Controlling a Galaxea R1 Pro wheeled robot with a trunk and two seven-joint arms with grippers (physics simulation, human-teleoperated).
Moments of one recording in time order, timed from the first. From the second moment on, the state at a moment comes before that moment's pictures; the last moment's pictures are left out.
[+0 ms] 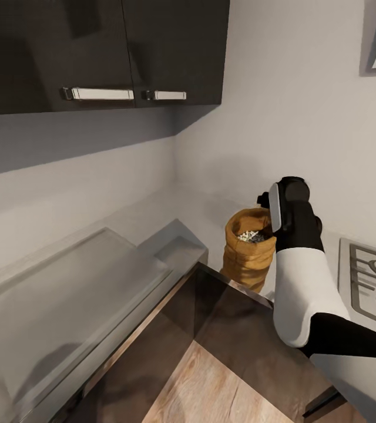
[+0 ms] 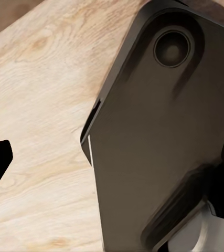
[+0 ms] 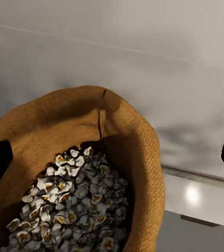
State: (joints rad) left arm 0.00 0.00 0.03 -0.16 0.43 -0.02 0.14; right arm -1.23 0.17 -0.27 -1.08 0.17 1.04 -0.37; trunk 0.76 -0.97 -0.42
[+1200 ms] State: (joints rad) left arm 0.00 0.01 0.03 -0.16 0.43 -0.02 0.15; right arm -1.23 0.17 -0.44 -1.01 0.26 1.04 -0.42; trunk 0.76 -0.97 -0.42
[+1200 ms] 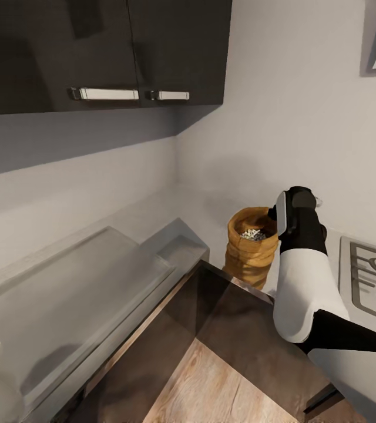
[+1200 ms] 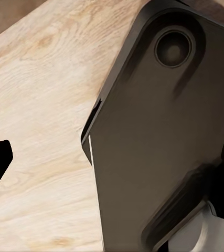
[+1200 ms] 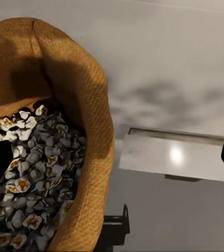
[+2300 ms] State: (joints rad) left arm 0.00 0.01 0.03 -0.16 0.43 -0.02 0.15; right arm -1.23 0.17 -0.44 -0.98 0.25 1.04 -0.42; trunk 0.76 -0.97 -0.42
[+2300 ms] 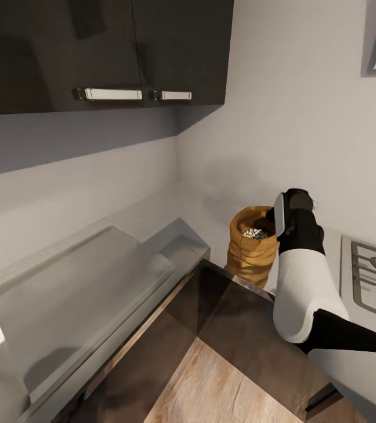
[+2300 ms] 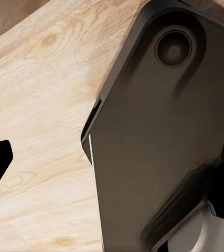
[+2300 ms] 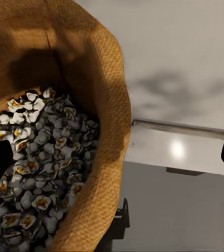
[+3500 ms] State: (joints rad) left arm 0.00 0.01 0.04 -0.16 0.44 -0.02 0.15; right arm -1.23 0.17 -0.44 -0.98 0.26 1.04 -0.44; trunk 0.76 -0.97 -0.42
